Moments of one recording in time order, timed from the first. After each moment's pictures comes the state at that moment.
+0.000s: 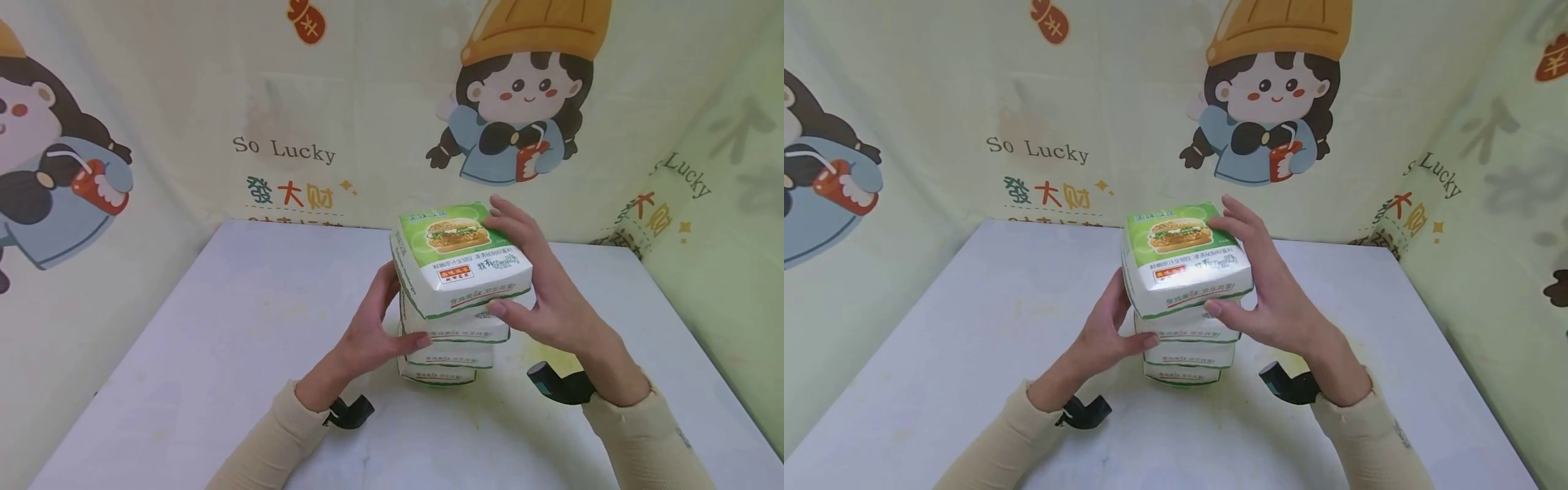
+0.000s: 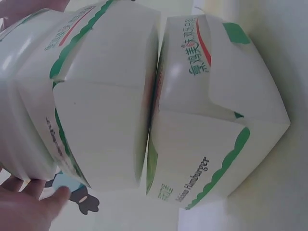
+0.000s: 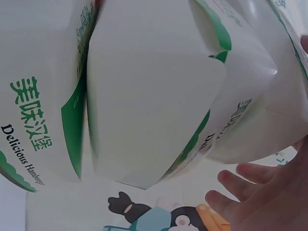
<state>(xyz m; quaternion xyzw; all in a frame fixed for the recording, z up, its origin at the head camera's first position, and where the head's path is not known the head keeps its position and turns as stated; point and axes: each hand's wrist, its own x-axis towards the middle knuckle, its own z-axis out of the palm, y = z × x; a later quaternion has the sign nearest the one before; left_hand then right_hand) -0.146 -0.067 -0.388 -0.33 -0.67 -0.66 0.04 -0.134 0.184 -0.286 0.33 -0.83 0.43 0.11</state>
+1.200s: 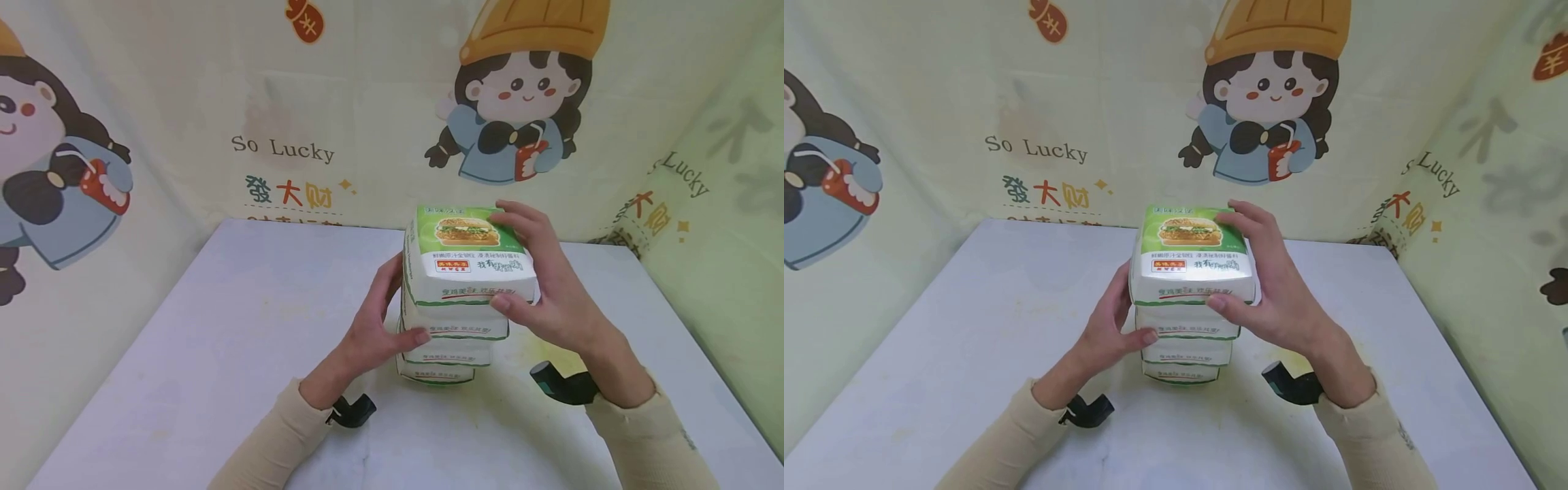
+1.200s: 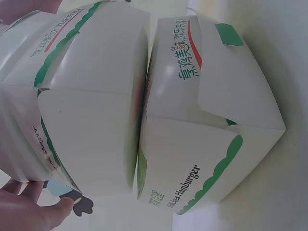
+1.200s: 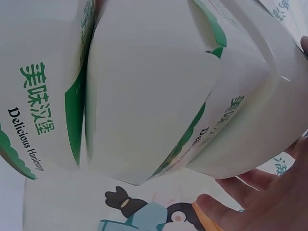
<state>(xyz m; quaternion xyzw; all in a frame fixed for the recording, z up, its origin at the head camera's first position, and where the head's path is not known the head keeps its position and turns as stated) -0.149 -0.062 -0.390 -0.36 -0.66 -0.66 0.07 -0.133 0.186 -0.284 0.32 -0.83 0.44 0.12</state>
